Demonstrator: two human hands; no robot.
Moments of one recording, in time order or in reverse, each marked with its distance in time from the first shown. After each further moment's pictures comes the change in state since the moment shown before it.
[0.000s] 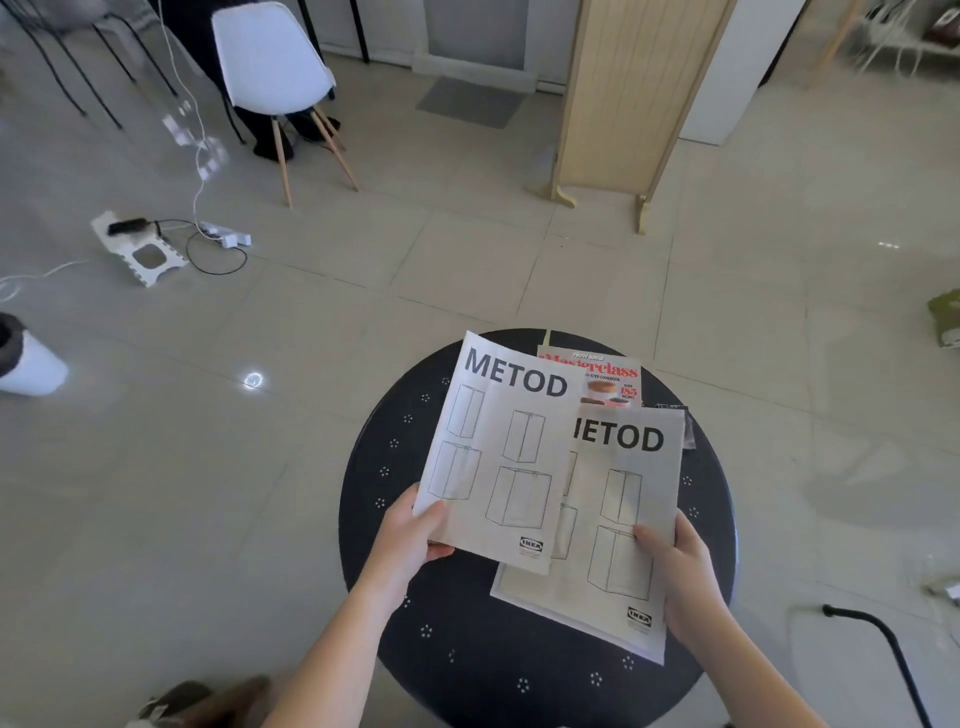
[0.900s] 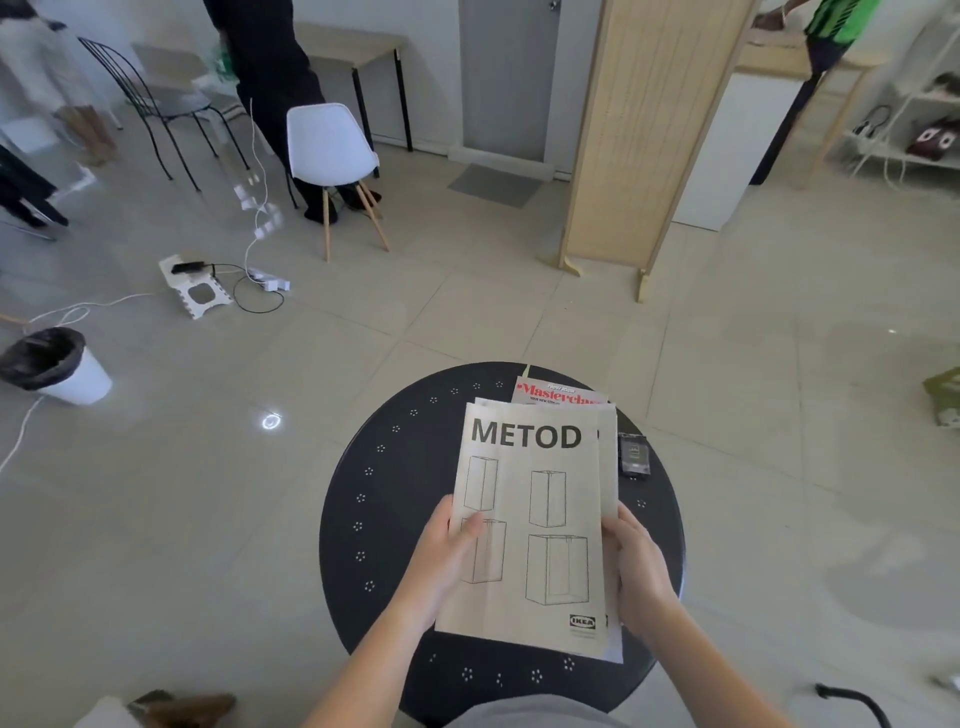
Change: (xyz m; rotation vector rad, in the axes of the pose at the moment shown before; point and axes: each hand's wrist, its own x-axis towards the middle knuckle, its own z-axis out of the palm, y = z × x) left_hand -0.093 -0.013 0.115 0.079 0.013 0.184; right_hand -0.051 -0.030 -0.048 0.069 -0.239 -0.033
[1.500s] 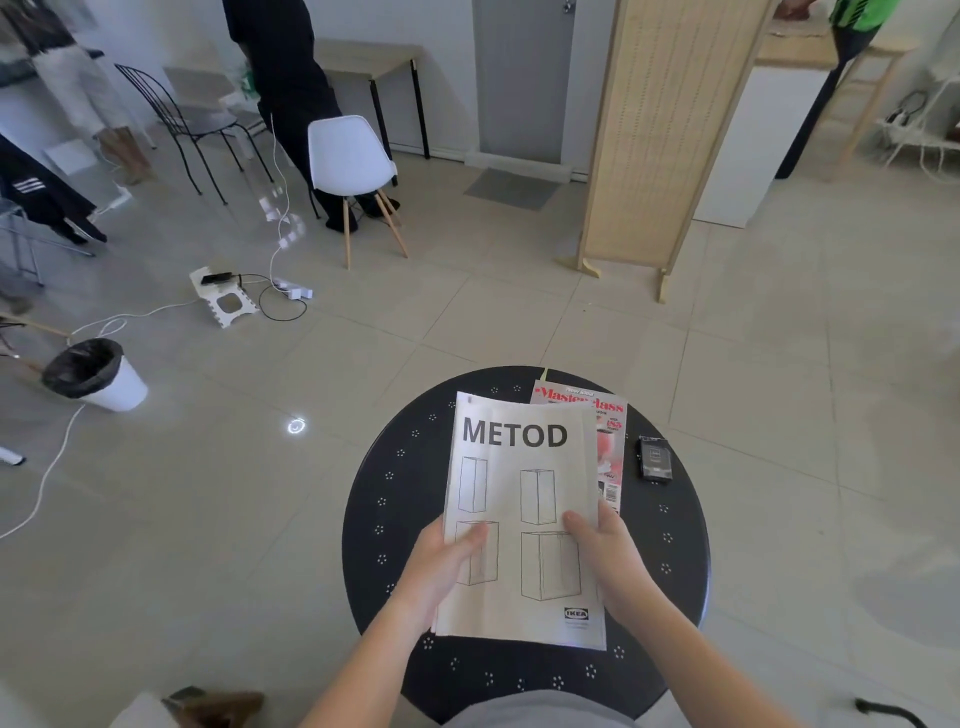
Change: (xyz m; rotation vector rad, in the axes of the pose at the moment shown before) left_hand -0.001 -0.005 -0.026 -0.018 0.017 -0.122; right_hand 0.023 0.014 0.036 -0.227 -0.117 -0.079
